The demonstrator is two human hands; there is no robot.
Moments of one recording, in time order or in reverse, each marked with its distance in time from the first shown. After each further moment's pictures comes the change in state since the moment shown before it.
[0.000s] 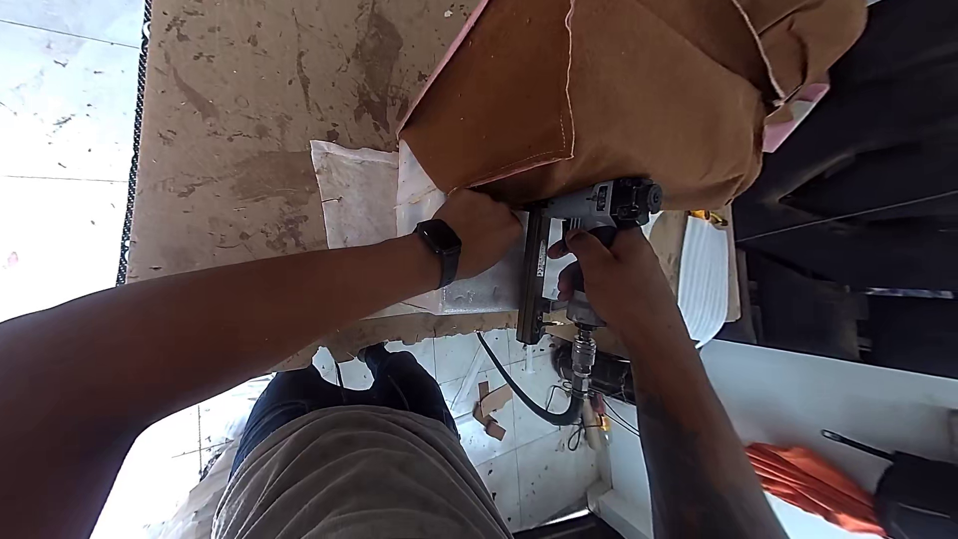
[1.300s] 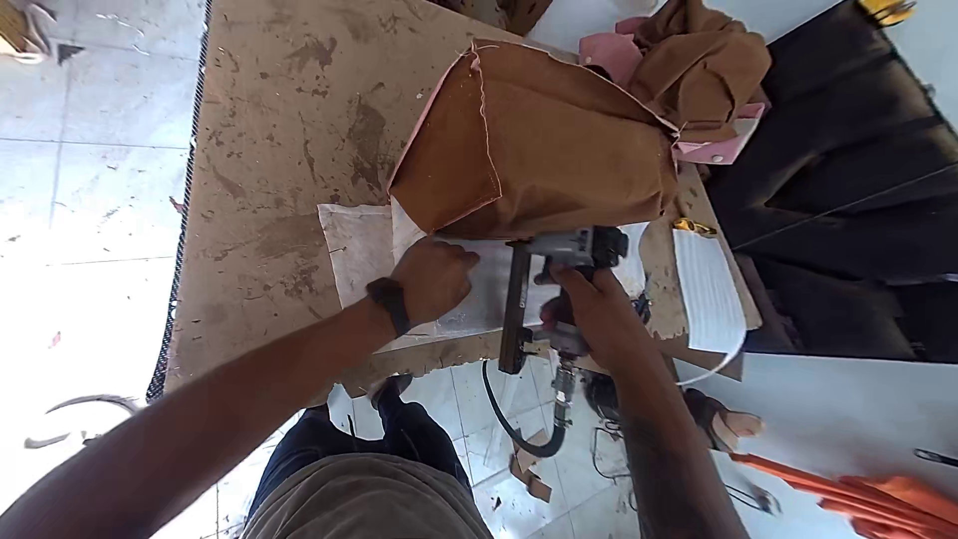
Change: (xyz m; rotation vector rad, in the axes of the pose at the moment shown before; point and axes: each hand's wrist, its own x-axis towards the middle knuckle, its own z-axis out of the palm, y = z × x) left_hand -0.050 -0.008 0.011 -0.199 0.179 -0.035; right_hand -0.033 0.022 -0.016 0.288 -0.049 0.035
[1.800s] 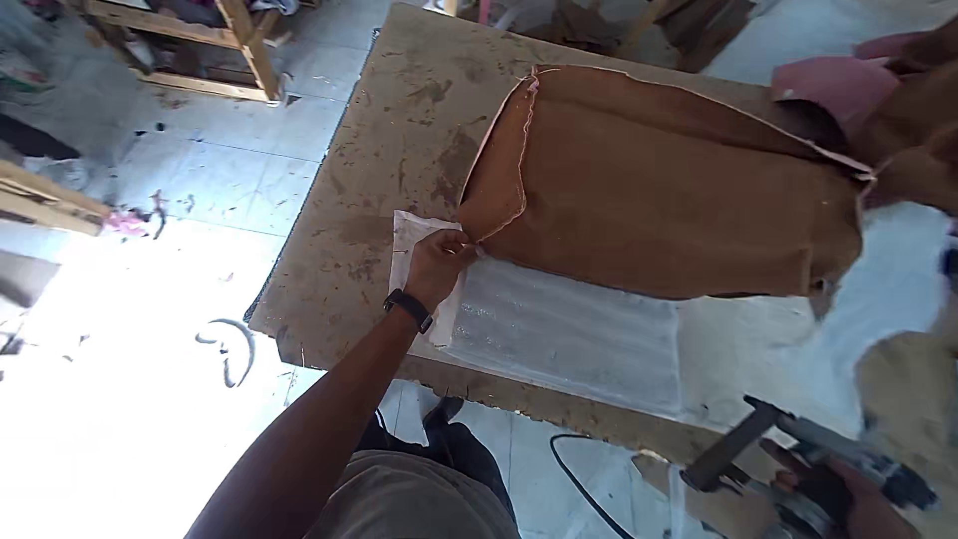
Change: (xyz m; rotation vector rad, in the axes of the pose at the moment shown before) left_hand -0.003 -0.009 0.026 -0.961 0.691 -0.776; right_hand 0.180 0.305 -0.256 0.474 -0.050 0.225
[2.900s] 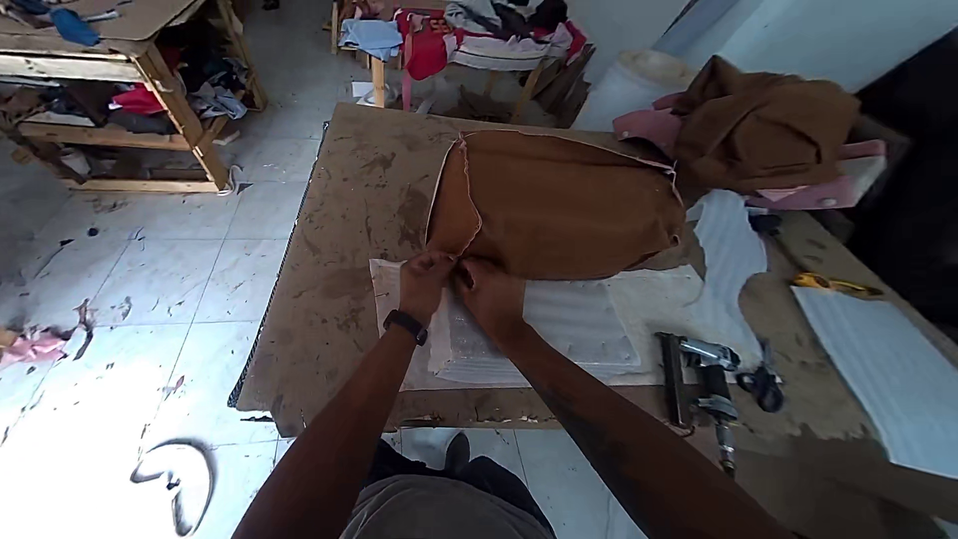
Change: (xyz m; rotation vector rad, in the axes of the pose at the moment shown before) left_hand 0.005 0.010 -0.001 -0.220 -0.097 0.188; right_hand -0.113 -0.047 0.478 -1.043 0.307 -1.446
